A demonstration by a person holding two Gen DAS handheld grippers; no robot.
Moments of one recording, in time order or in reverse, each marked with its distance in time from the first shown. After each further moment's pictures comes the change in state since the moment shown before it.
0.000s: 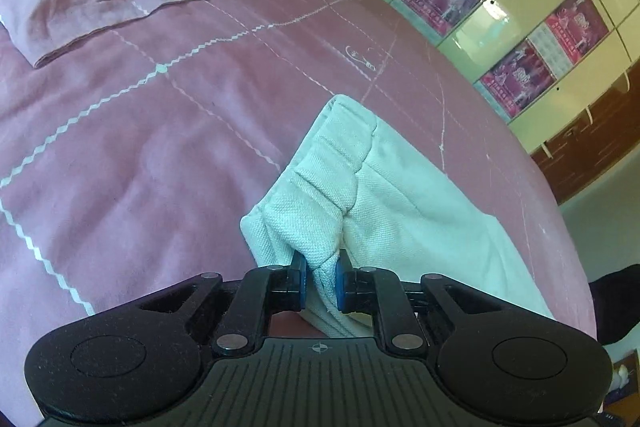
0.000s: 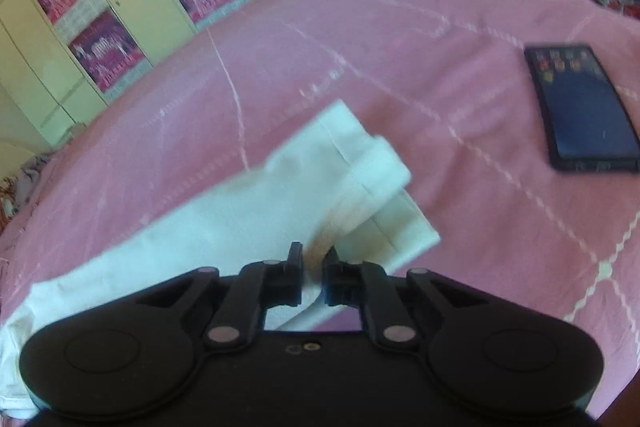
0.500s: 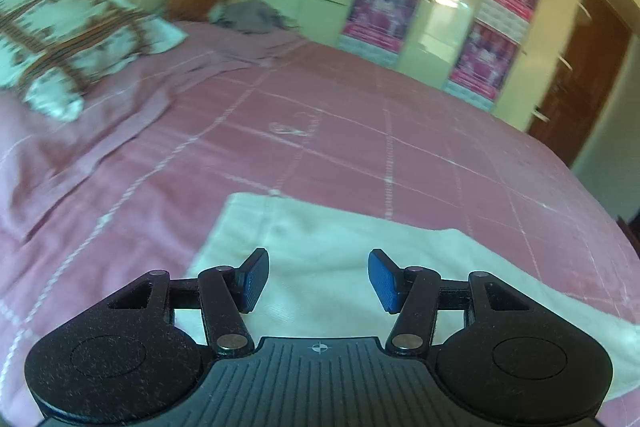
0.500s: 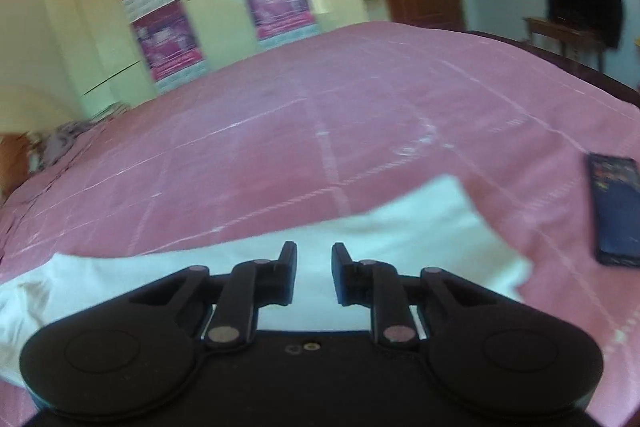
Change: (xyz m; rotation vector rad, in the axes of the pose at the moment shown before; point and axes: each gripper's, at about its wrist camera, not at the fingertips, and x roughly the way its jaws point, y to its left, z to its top) left arm -0.025 -0.130 0.011 0.385 -0.150 0.063; right arm -0.014 0.148 -0.005 -0.365 -0.117 0.153
